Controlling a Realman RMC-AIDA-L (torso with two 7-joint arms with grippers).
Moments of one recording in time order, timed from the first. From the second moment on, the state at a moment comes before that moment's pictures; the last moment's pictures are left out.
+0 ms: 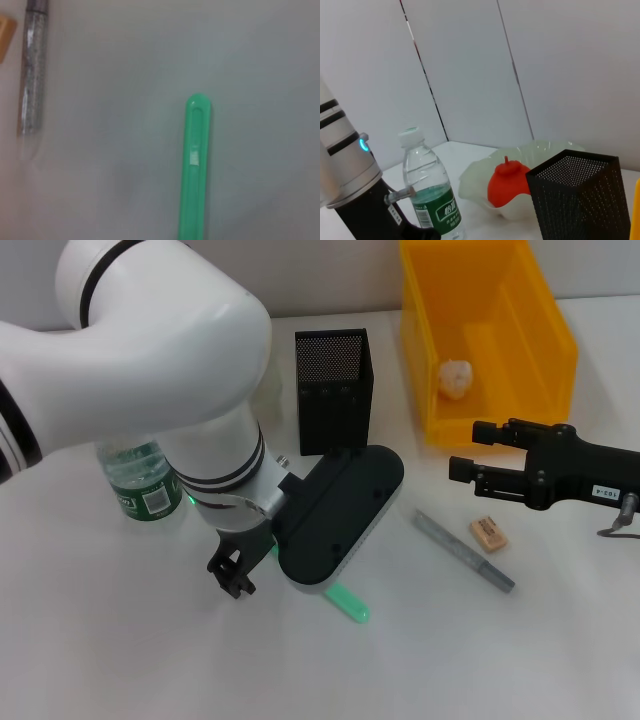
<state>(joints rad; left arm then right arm) -0.99 -2.08 2.04 1.03 2.52 1.35 -1.69 0.41 2.08 -0.56 -0.66 -1.93 -1.56 1.33</state>
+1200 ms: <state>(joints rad) -0.97 -2.08 2.09 1.05 2.52 1.31 -1.70 0.41 2.08 -0.56 -0.66 -1.93 -1.55 1.31</state>
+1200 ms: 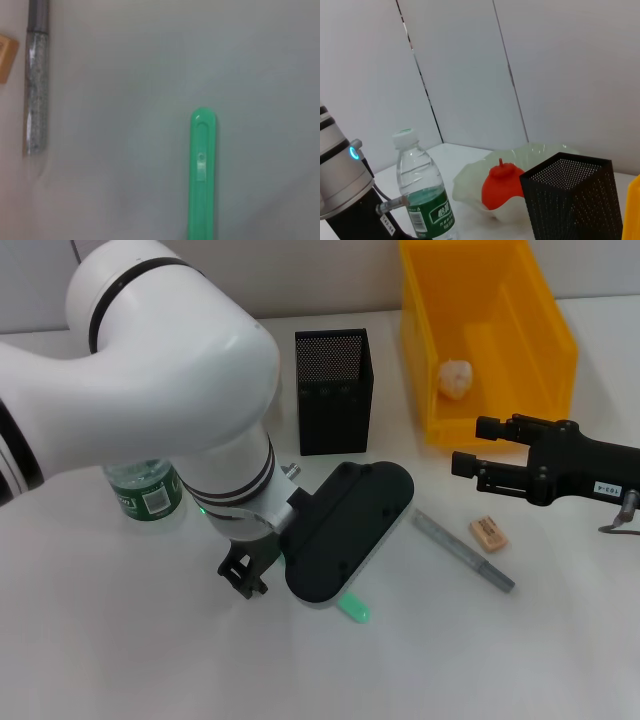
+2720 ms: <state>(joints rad) -0.98 -2.08 2.10 1.08 2.54 1.33 -1.71 0.44 2.08 -0.56 -0.63 -1.92 -1.55 1.31</state>
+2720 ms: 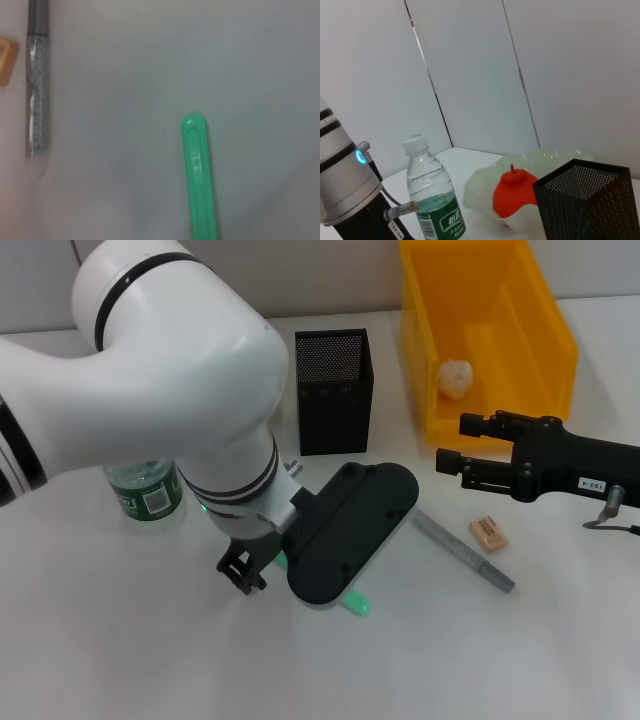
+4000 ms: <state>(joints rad) -0.98 -2.08 2.10 1.06 2.54 1.30 -1.70 0.47 2.08 -0.56 -0.59 -1.92 -1.53 1.29</state>
